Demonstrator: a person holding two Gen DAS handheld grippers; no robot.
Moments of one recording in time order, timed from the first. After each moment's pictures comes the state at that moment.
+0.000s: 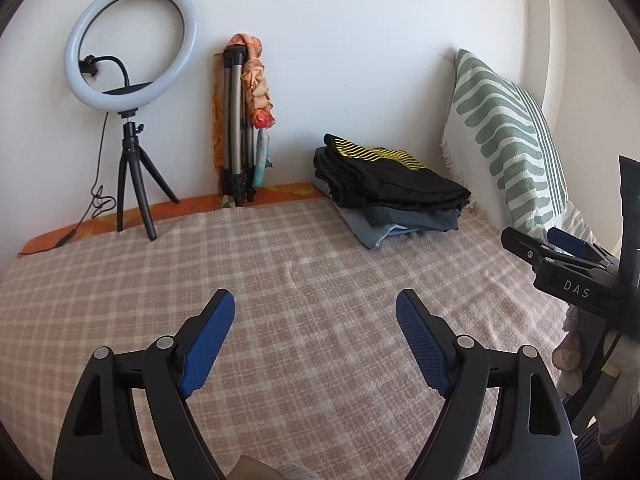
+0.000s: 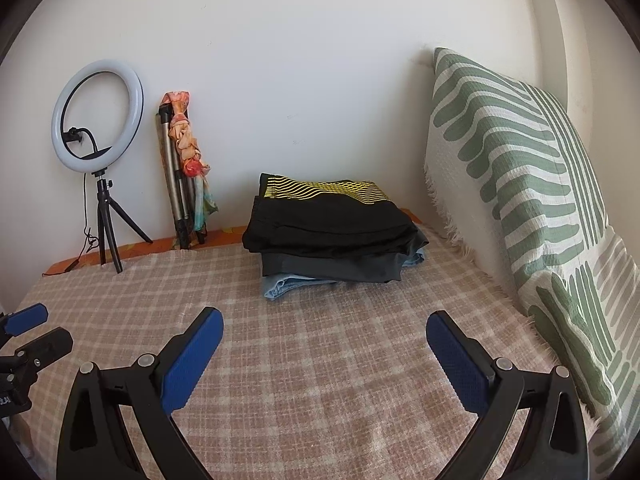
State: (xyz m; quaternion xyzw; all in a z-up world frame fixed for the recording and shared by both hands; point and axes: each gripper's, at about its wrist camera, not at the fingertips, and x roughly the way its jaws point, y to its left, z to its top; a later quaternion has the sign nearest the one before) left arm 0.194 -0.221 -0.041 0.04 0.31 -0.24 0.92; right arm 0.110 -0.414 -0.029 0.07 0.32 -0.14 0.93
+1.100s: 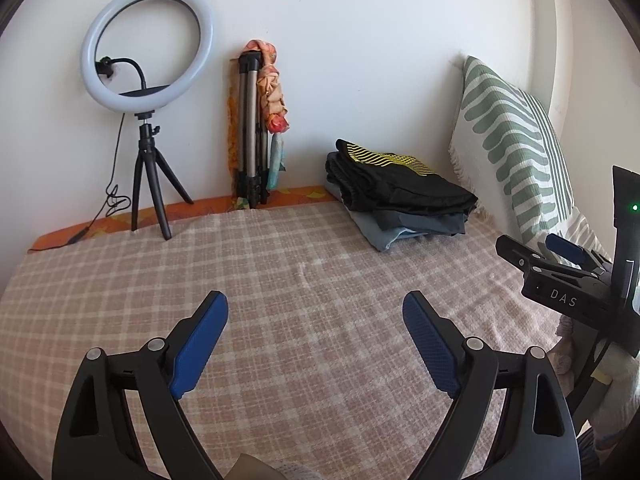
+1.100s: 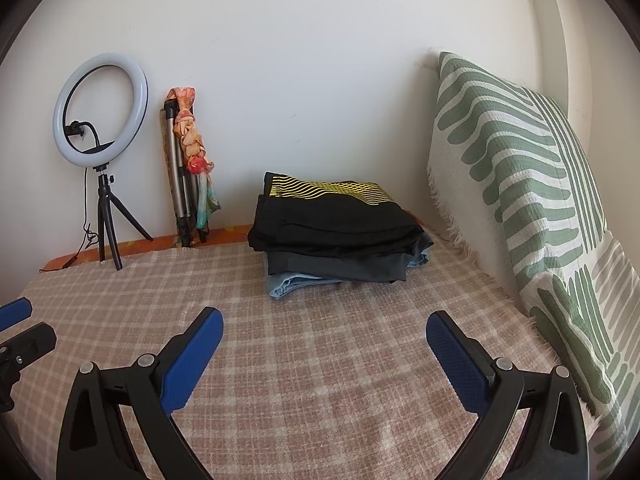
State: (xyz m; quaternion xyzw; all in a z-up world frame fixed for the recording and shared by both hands) left arm 0.187 -0.212 -0.036 0.04 0.31 -0.22 0.93; right arm 0.114 -0.403 -0.031 0.07 0.32 -0.14 0.93
